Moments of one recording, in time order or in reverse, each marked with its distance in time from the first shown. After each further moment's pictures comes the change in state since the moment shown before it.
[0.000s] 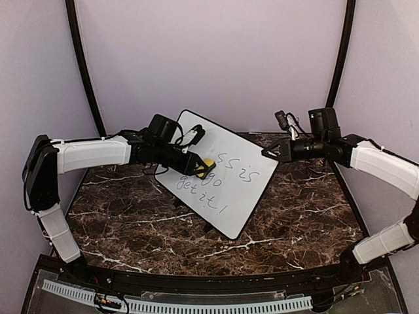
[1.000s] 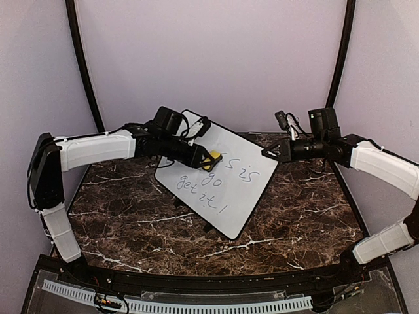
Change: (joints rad) left arm -0.019 0.050 0.129 -0.034 -0.009 0.004; right arm 0.002 0.000 0.000 0.000 0.007 0.000
